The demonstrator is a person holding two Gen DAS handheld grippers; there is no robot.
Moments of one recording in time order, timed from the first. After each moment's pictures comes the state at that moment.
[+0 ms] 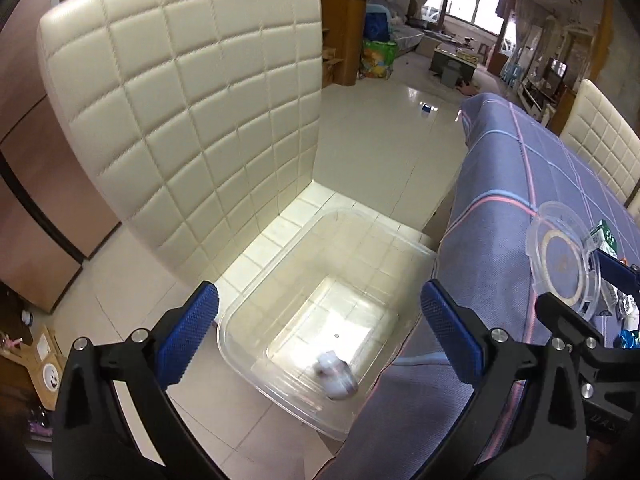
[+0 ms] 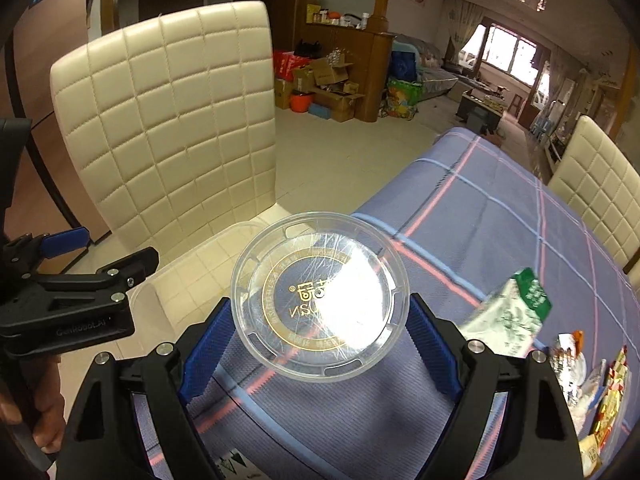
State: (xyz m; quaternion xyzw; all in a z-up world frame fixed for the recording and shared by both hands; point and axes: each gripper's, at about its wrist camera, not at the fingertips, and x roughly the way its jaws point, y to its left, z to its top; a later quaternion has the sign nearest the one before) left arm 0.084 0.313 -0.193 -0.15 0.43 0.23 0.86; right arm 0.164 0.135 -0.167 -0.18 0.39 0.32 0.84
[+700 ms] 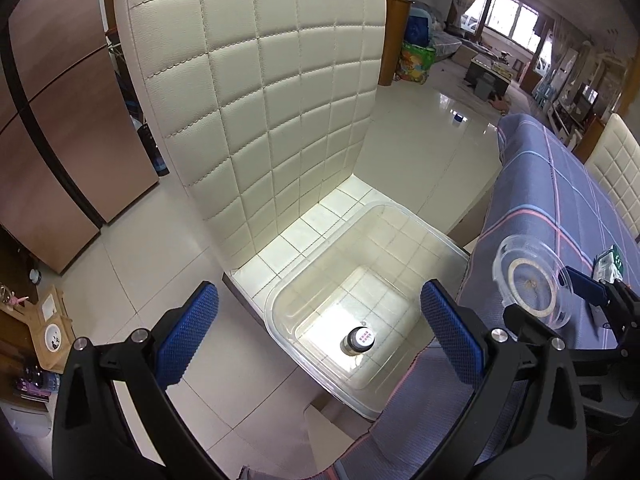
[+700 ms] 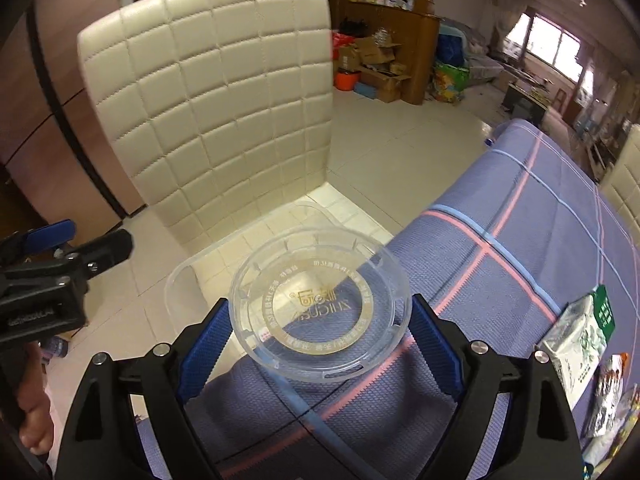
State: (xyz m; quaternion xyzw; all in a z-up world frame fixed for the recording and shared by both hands) left arm 0.039 0.339 -0.181 -0.19 0.42 0.28 0.84; right arm 0.155 0.170 -0.184 -0.20 0.42 0.39 0.79
